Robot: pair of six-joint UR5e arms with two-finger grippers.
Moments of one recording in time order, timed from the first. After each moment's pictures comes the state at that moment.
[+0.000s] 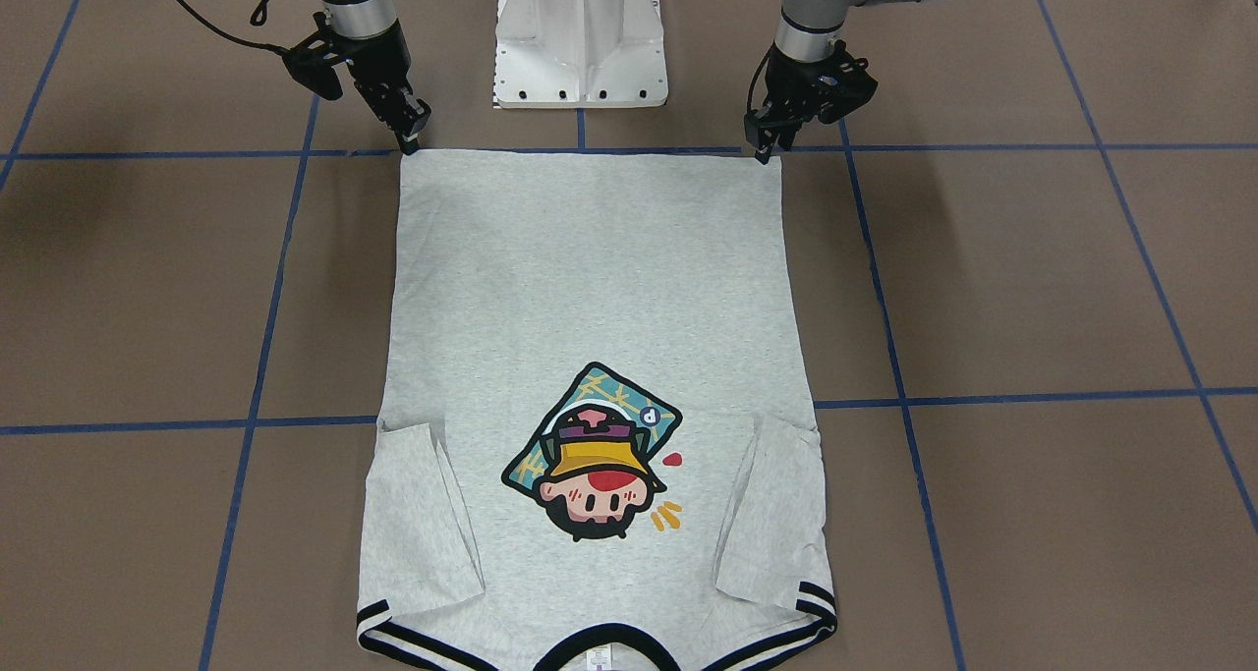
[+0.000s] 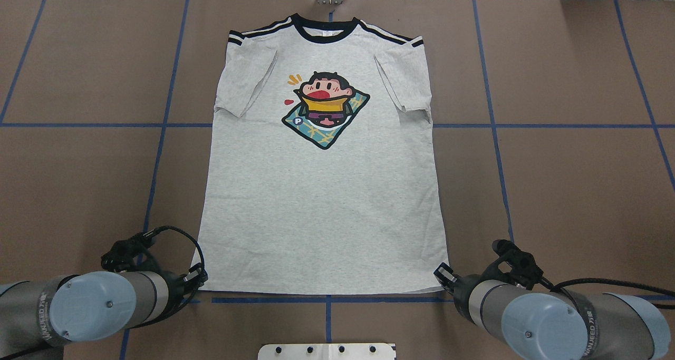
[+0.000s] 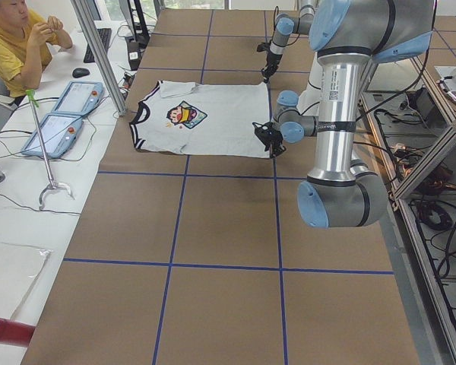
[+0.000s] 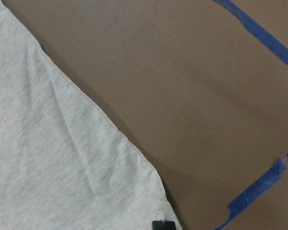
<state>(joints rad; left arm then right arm) -0.18 -1.63 -2.09 -1.81 -1.56 -2.06 0.10 -1.54 2.14 -1.34 1.42 2.25</state>
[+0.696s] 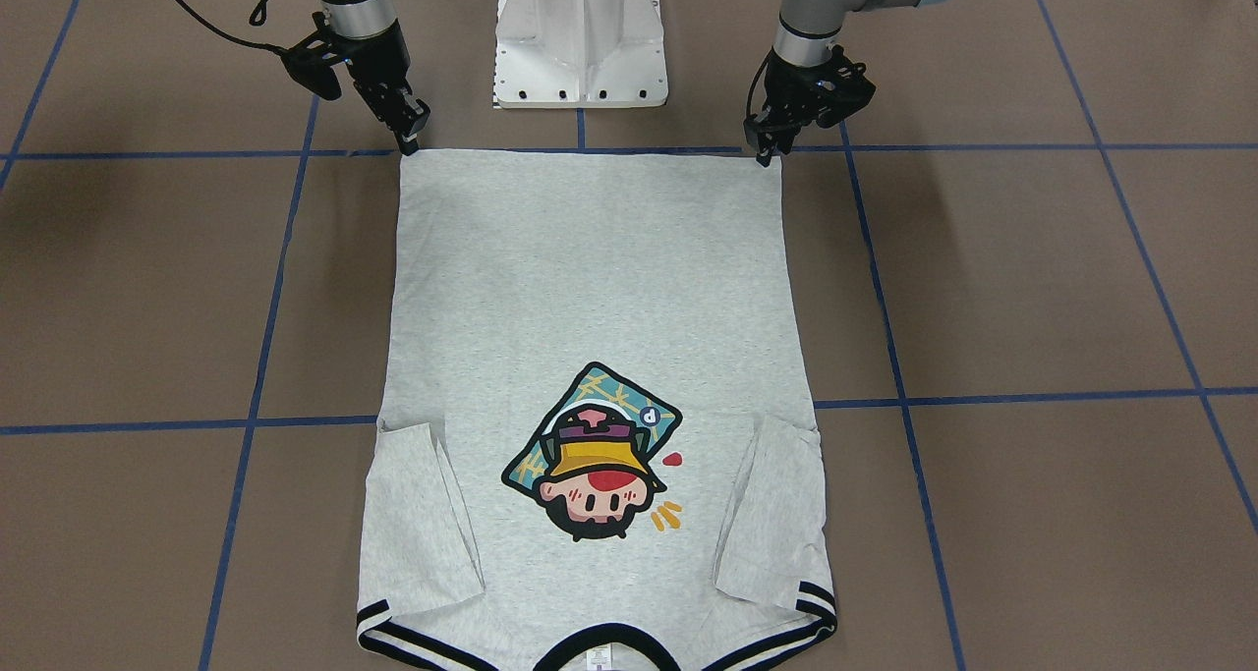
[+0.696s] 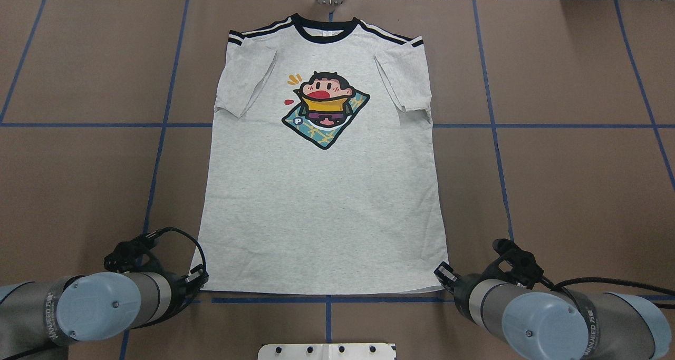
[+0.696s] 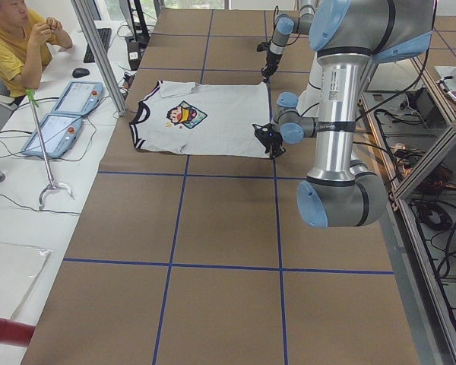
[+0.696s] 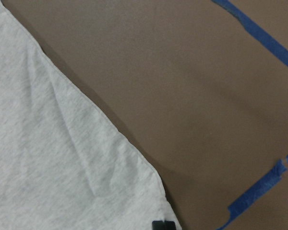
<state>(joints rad) -0.17 -1.64 -2.06 -1.81 -1.56 -2.06 0.10 -1.54 2.15 -1.34 1.42 2.25</state>
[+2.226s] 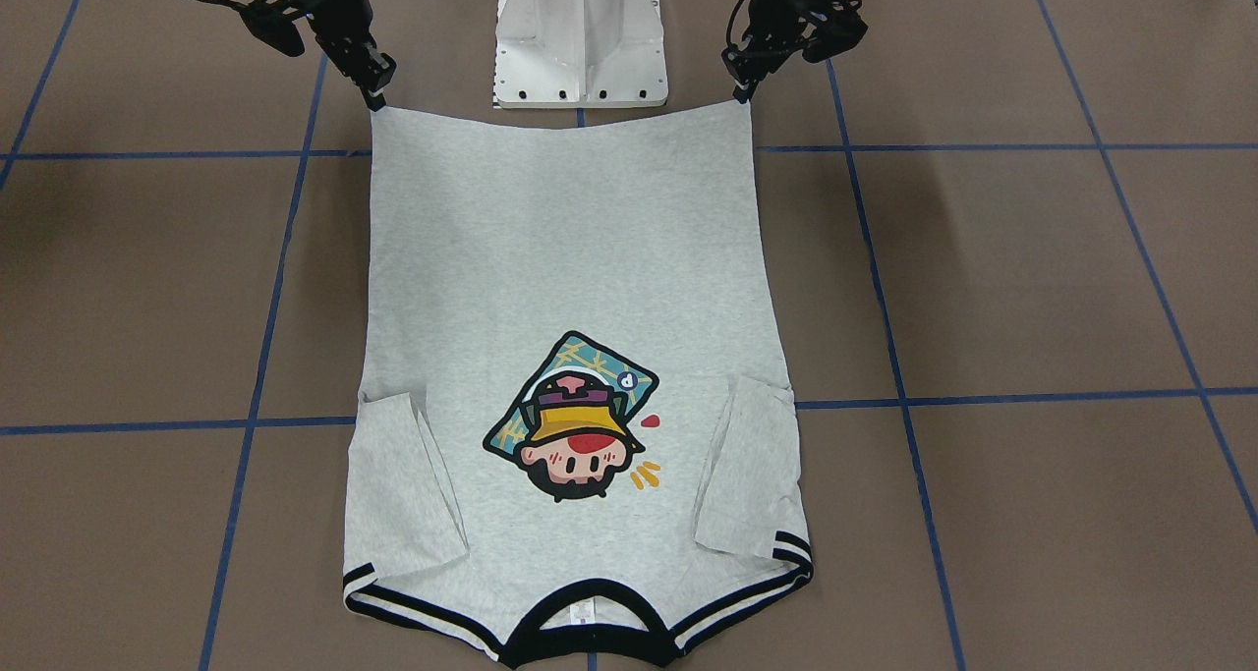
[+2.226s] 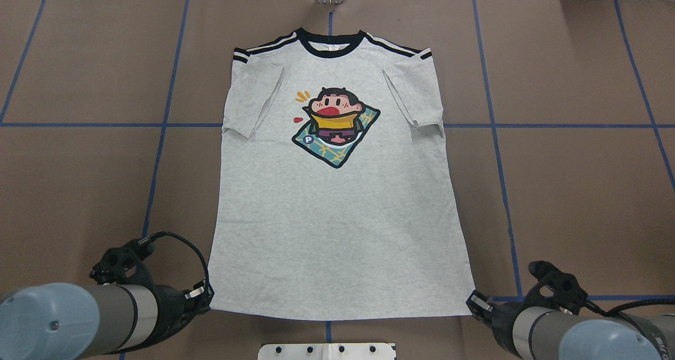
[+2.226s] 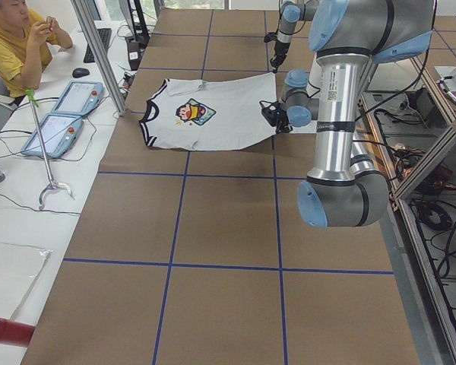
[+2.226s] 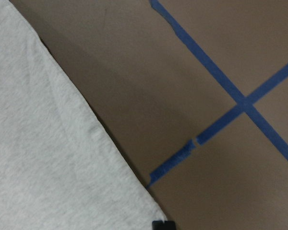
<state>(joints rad) -0.13 -1.63 -2.30 -1.78 -1.61 -2.07 0.00 -1.72 2.33 -1.35 1.44 2.26</state>
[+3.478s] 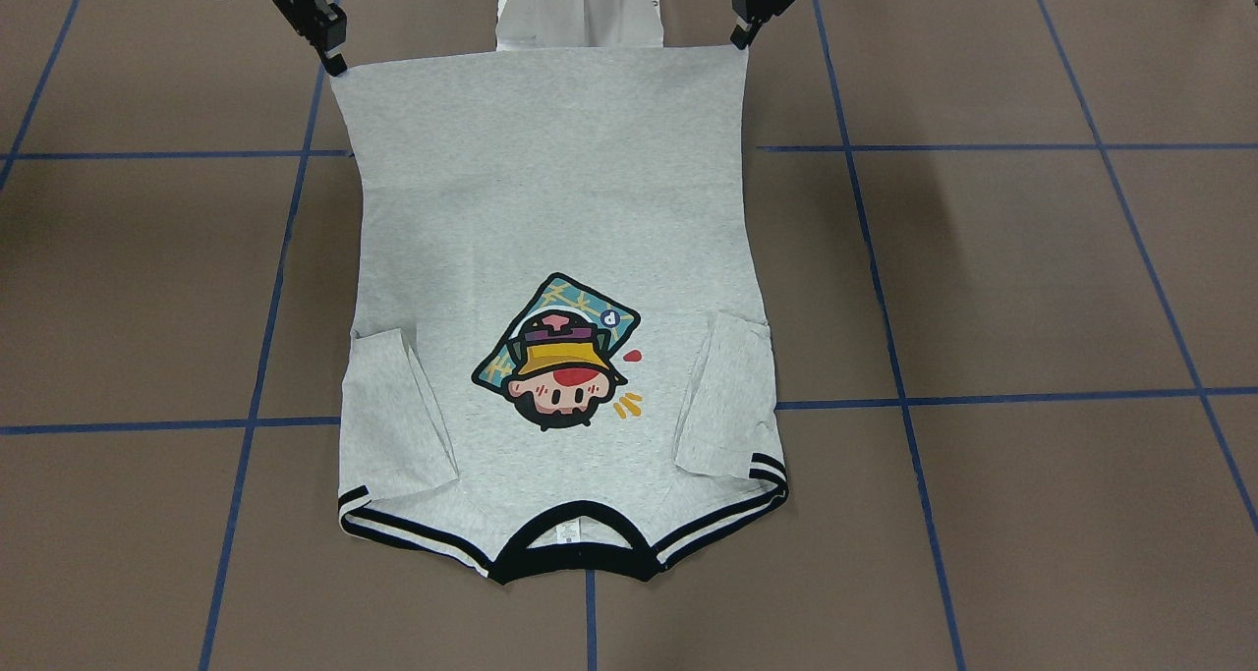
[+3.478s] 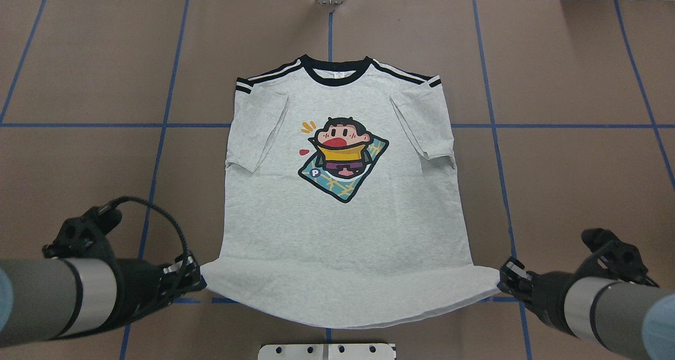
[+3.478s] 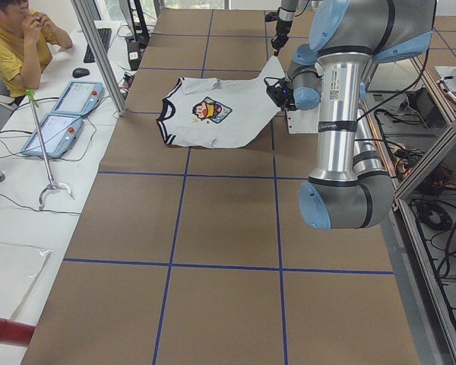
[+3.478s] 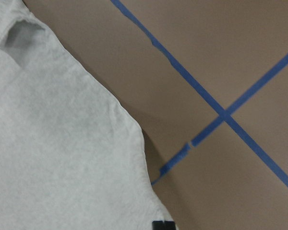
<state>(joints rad) -0.26 -1.67 -2.40 -1.74 -1.63 -2.02 0.17 -1.75 2.46 -1.39 1.46 2.25</state>
